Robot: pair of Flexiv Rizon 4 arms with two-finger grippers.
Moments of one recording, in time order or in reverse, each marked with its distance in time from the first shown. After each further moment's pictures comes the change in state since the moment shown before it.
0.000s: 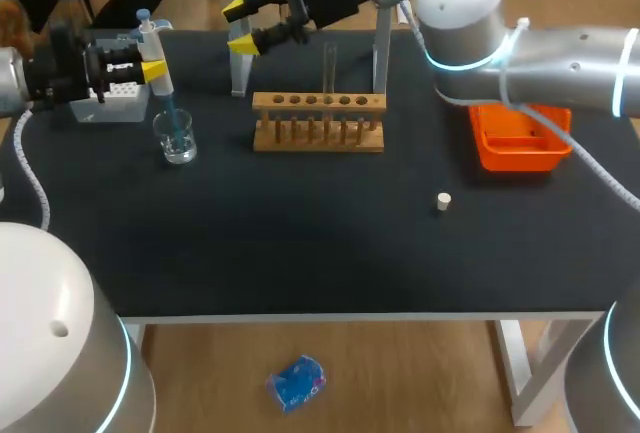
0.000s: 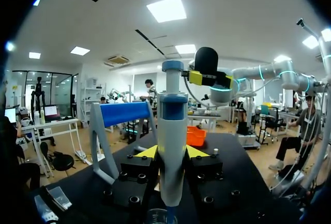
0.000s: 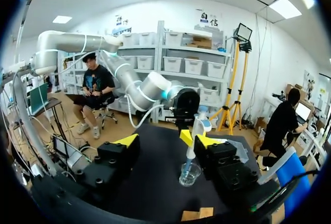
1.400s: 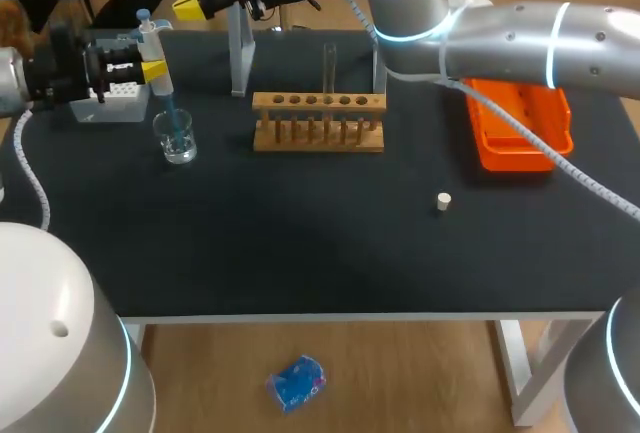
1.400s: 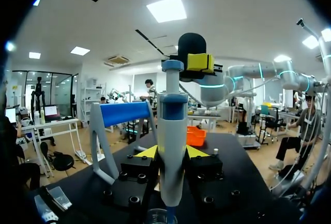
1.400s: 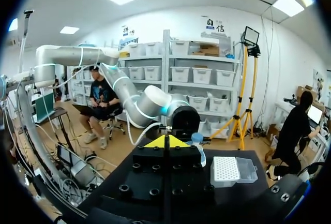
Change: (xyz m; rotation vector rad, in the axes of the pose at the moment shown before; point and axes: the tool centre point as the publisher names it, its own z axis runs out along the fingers) left arm 0.000 0.000 0.000 0.000 0.000 0.000; right arm -0.031 0.031 0.052 -0.075 0.104 0.024
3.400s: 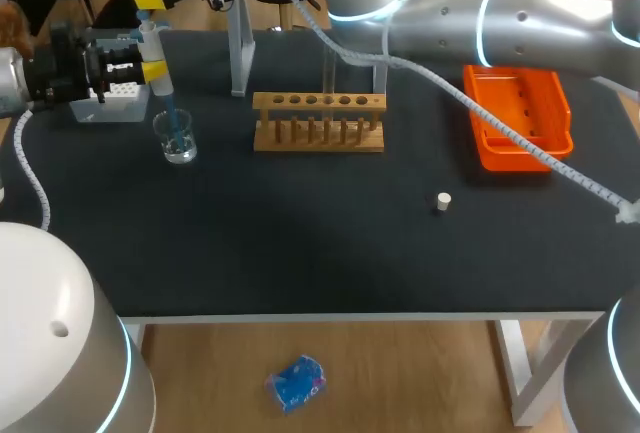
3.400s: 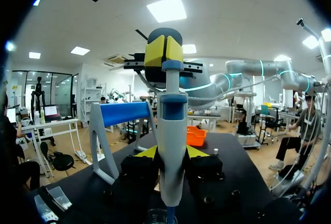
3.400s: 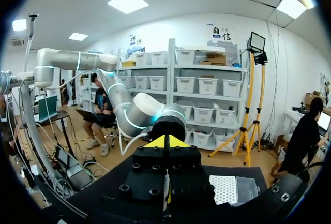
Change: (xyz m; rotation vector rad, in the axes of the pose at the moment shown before) left arm 0.000 0.000 0.000 0.000 0.000 0.000; right arm -0.054 0.008 0.049 -0.115 0.082 -0.037
